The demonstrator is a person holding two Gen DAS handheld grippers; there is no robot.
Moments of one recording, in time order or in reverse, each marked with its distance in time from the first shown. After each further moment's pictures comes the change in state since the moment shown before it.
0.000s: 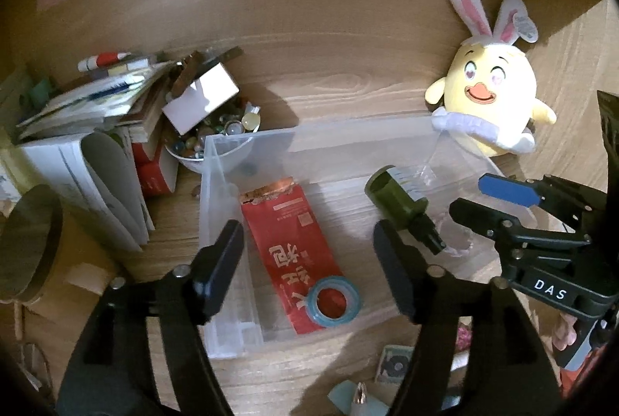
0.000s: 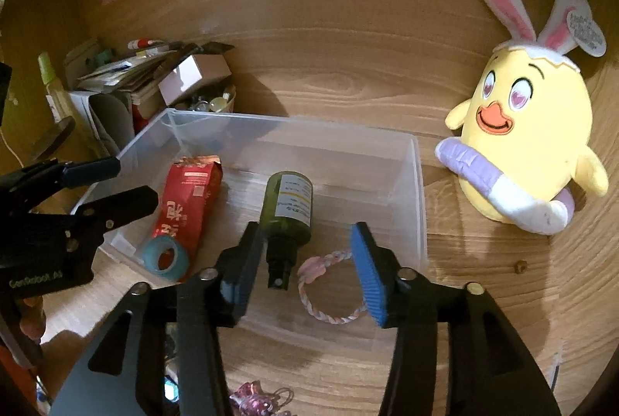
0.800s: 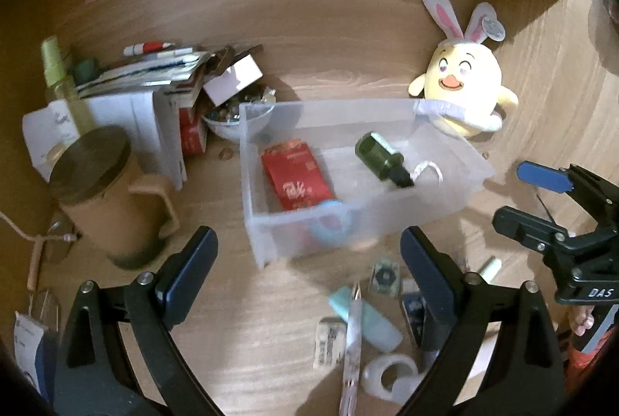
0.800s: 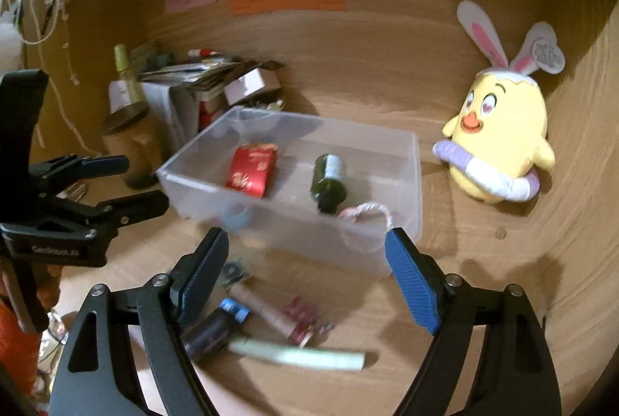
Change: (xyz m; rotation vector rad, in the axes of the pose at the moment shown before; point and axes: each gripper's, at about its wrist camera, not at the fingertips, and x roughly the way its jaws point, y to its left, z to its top) left arm -0.075 0.003 -0.058 -0.014 -0.026 -0.002; right arm -0.089 0.029 -0.050 -0.057 -0.079 0.057
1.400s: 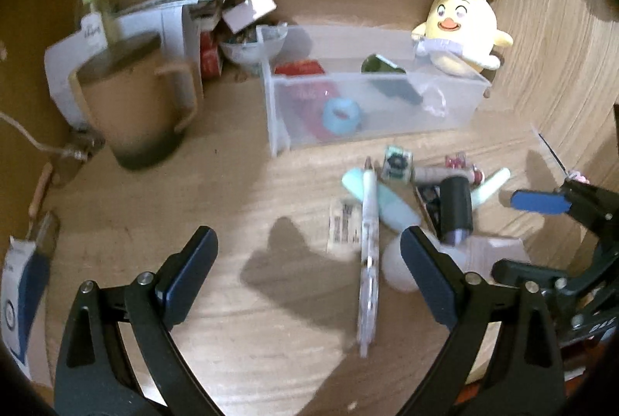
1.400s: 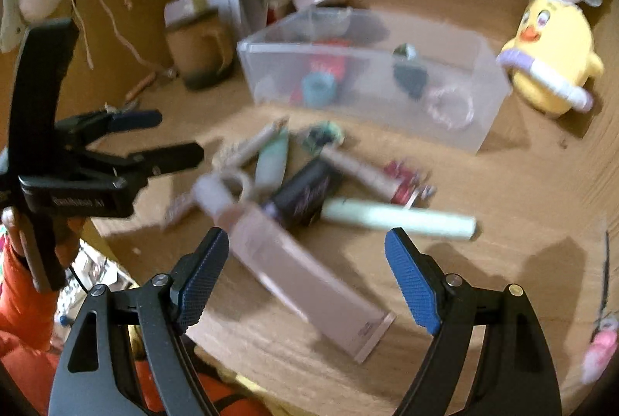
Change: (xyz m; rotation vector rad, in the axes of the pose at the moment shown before) left arm -0.015 0.007 -0.082 -0.010 0.101 0.021; right arm 0.003 0.044 -0.085 -0.035 0.205 0.166
